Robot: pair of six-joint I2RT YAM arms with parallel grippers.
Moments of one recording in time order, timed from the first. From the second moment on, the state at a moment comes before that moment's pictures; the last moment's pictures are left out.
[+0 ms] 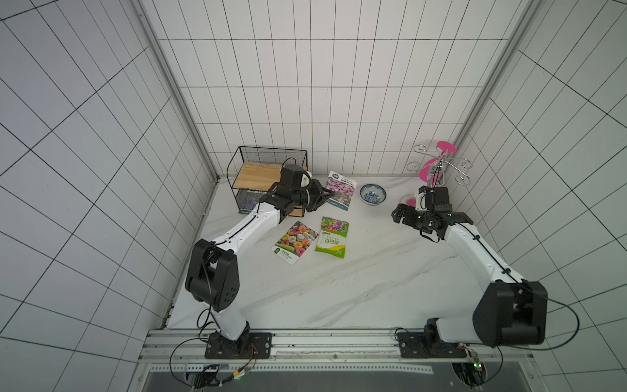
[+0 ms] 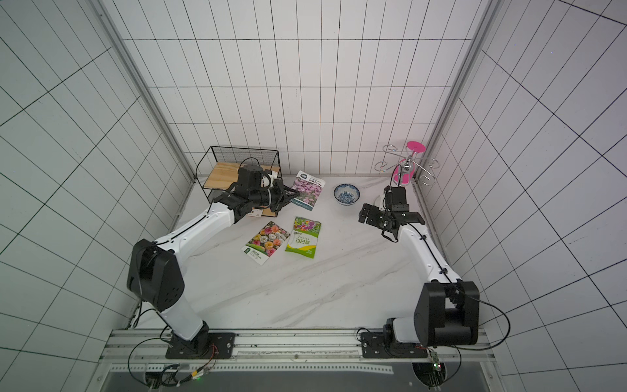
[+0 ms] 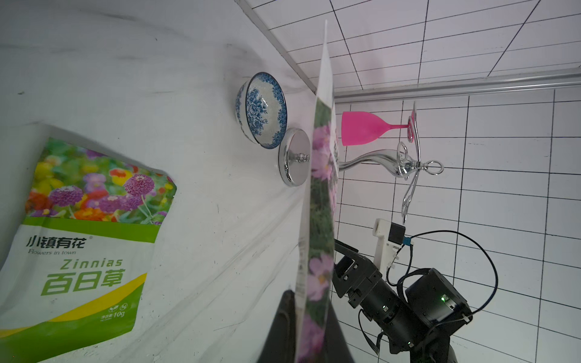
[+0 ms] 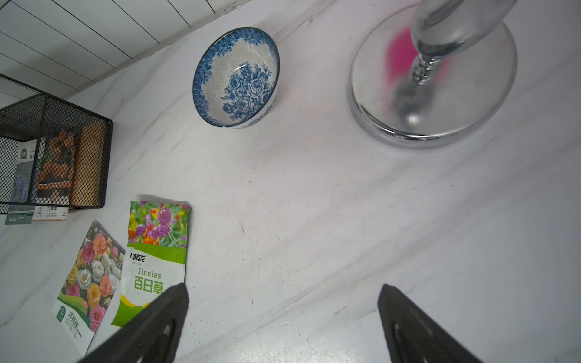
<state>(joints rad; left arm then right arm) -0.45 1.73 1.44 -0.20 0.55 -1.17 0.14 1.39 1.08 -0.56 -0.16 0.33</state>
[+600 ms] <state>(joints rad) -0.68 1.92 1.27 -0.03 0.48 -1.36 0.09 1.38 1.06 -0.61 -0.12 0.34</state>
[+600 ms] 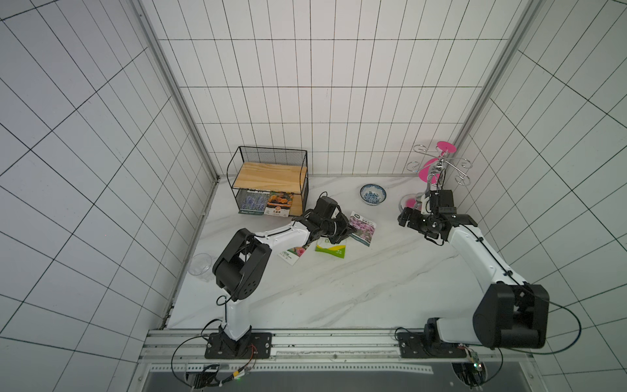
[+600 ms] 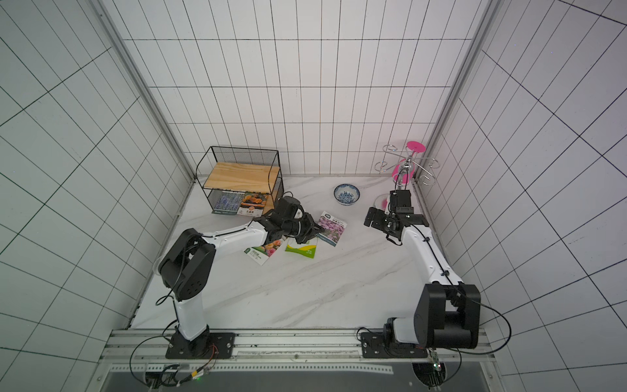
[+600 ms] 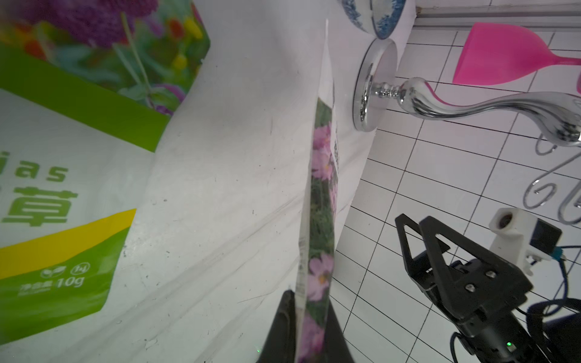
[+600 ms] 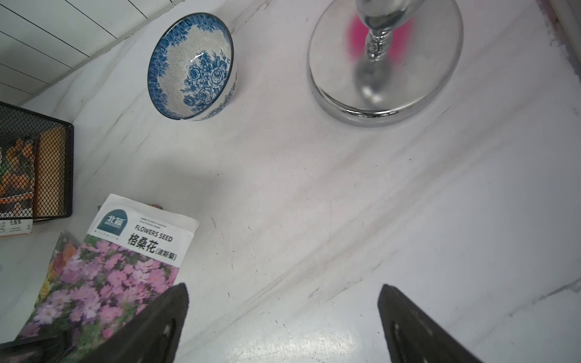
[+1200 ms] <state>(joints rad) -0.74 2.08 1.35 -0.01 0.46 -1.48 0.09 1.35 1.02 -0.62 -0.14 0.37</state>
